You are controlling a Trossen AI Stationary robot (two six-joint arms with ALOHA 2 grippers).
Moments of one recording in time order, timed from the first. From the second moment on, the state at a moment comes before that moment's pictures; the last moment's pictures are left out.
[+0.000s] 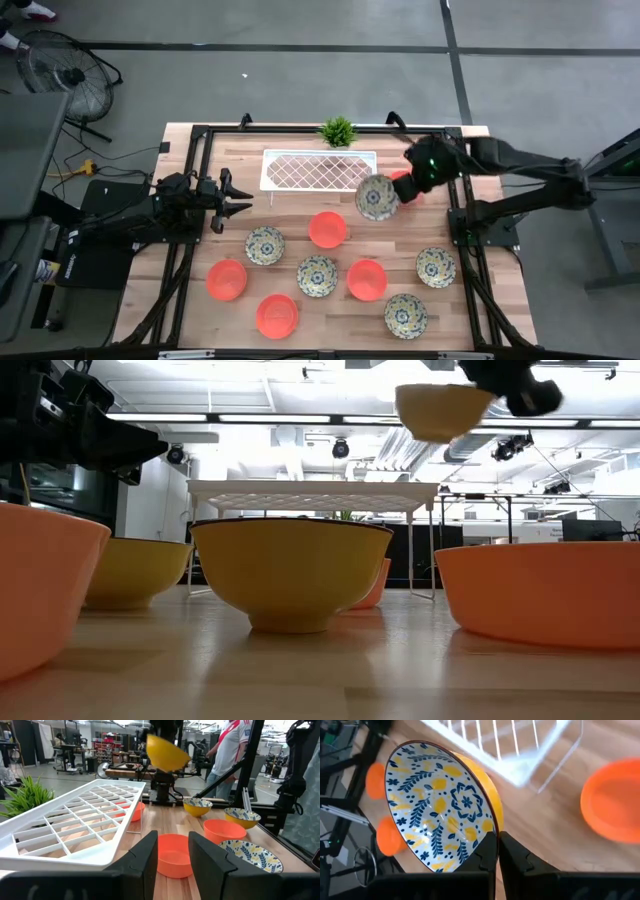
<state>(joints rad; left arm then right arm) 0.31 0.01 0.02 0.04 0.32 -0.08 -0.18 1.11 1.24 -1.05 -0.10 0.88</state>
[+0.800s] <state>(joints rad) 0.31 0.01 0.02 0.04 0.32 -0.08 -0.57 1.54 1.54 -1.12 -0.42 0.51</state>
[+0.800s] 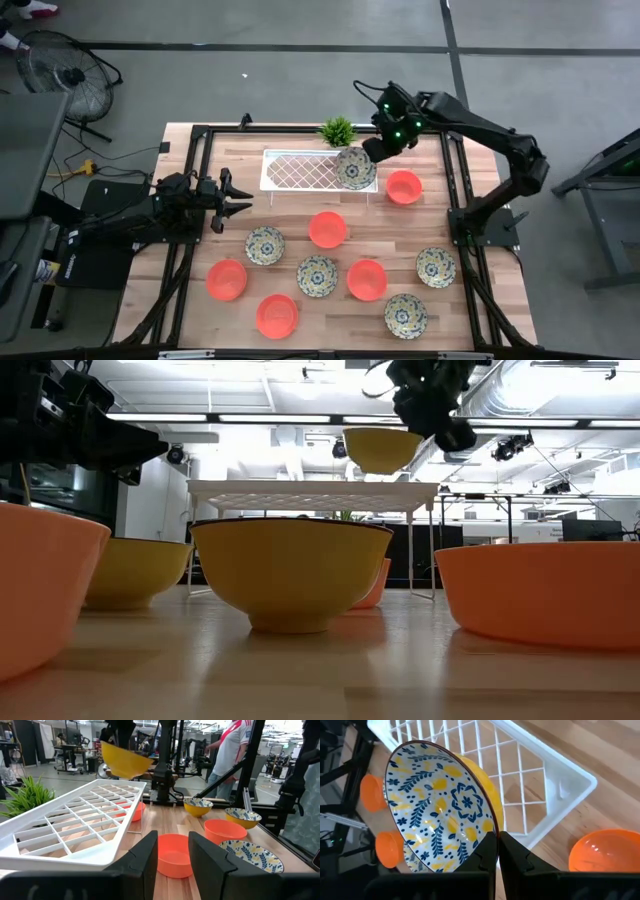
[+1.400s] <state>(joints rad) 0.31 0.01 0.02 0.04 0.32 -0.08 -0.60 1.60 1.54 -1.08 -0.44 0.57</state>
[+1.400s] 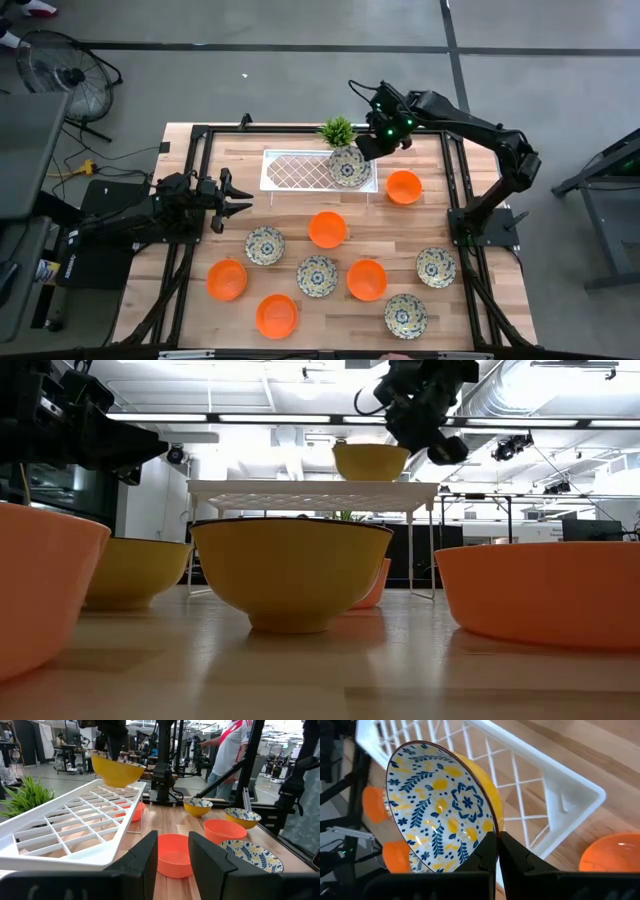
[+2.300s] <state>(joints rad) 0.31 0.01 0.02 0.04 0.32 -0.08 -0.60 1.63 1.54 -1.09 -0.40 0.57</state>
